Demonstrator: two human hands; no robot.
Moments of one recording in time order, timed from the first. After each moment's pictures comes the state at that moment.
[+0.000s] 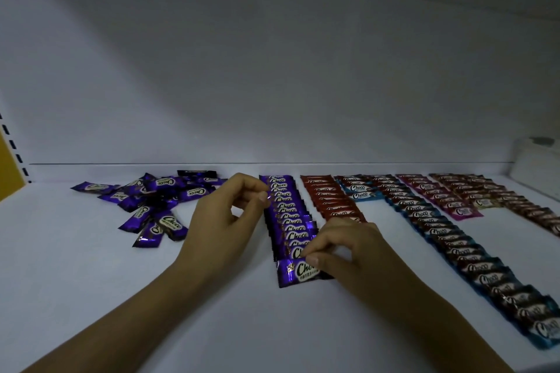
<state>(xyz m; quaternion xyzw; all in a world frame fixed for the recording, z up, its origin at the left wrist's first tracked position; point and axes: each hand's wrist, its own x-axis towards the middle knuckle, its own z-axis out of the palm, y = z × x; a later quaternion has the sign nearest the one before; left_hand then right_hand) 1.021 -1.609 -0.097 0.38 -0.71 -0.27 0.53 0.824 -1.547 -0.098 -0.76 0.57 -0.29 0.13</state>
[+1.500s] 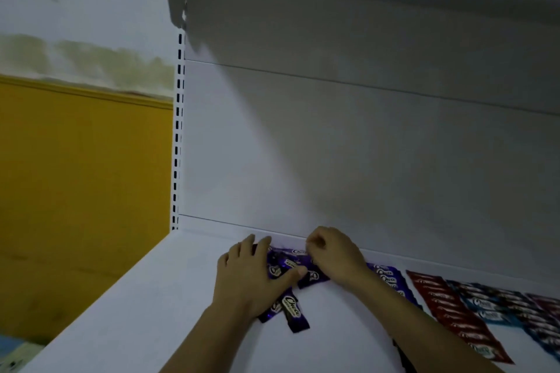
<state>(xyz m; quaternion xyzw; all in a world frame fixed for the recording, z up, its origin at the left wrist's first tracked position) 1.145 -1.683 -0.119 0.67 -0.70 -0.03 0.25 0.977 -1.724 -0.075 -0.74 0.62 -0.25 0.10</state>
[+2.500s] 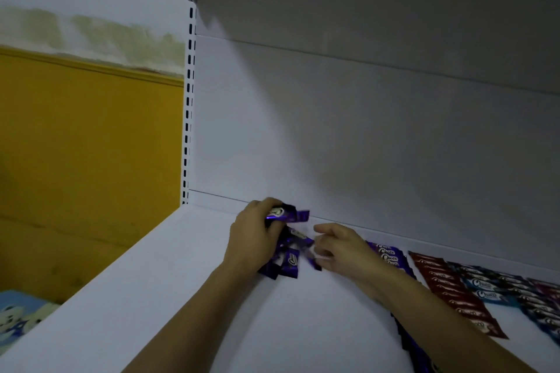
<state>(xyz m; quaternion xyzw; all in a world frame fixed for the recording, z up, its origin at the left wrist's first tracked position) 1.149 -1.678 -0.098 0.55 -0.65 -0.11 0.52 0.974 -1.682 -0.080 -0.57 0.55 -0.37 0.49</state>
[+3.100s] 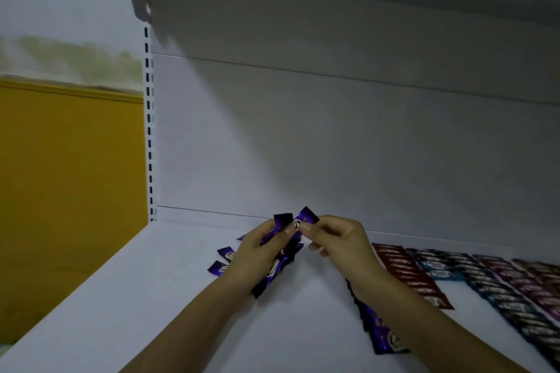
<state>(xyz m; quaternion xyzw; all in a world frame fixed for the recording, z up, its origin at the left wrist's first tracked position) 1.103 -1.640 -0.082 0.33 -0.56 -0.53 0.54 0.954 -1.629 -0.047 -0.62 0.46 -0.52 0.36</state>
